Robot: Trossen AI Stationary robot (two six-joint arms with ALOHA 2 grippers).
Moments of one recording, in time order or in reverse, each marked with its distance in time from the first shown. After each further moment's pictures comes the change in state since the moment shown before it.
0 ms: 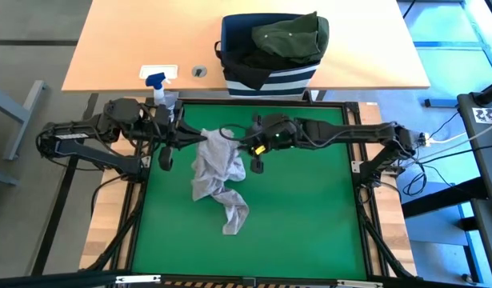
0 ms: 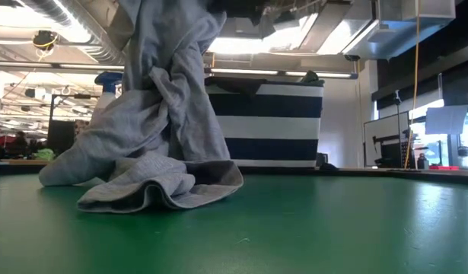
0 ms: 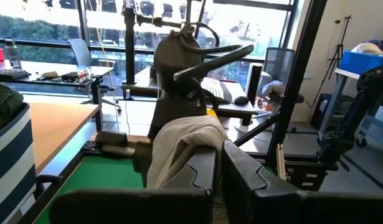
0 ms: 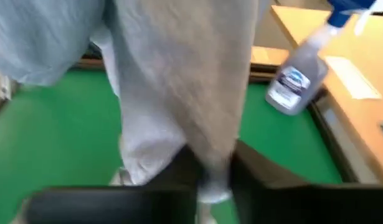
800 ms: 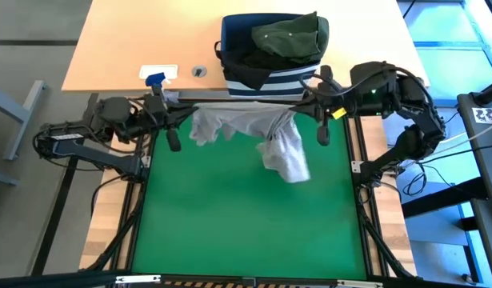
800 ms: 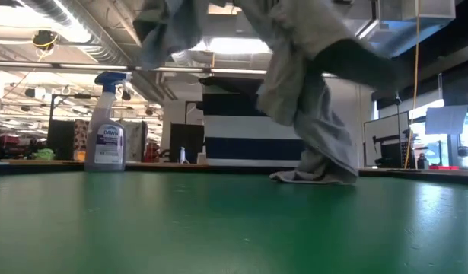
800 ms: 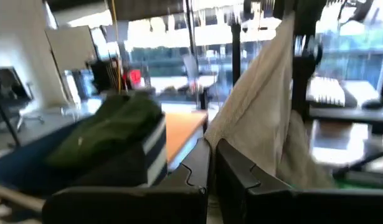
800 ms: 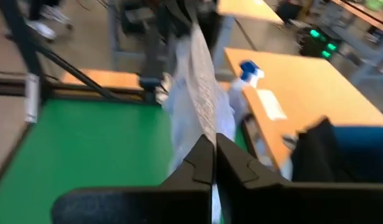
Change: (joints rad) left arm -0.001 -0.052 -0.001 0.022 -0.487 0.194; right arm -0.001 -0.124 0.767 -0.828 0.101 -0.026
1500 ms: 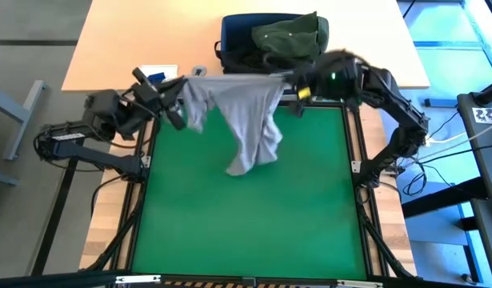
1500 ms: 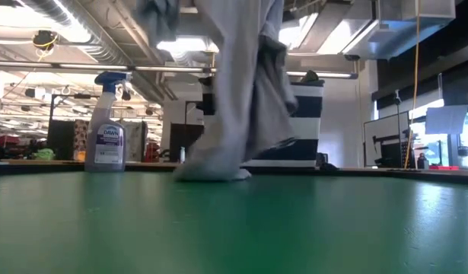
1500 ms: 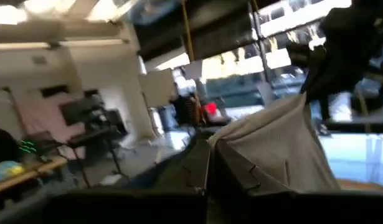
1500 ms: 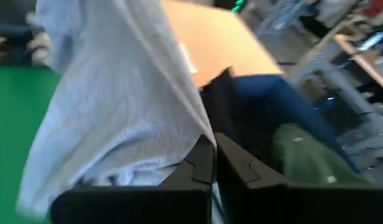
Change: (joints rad) left arm 0.055 0.016 0.014 0.253 -0.245 0.319; right arm -0.237 0.092 -0.061 0.087 0.221 -0.115
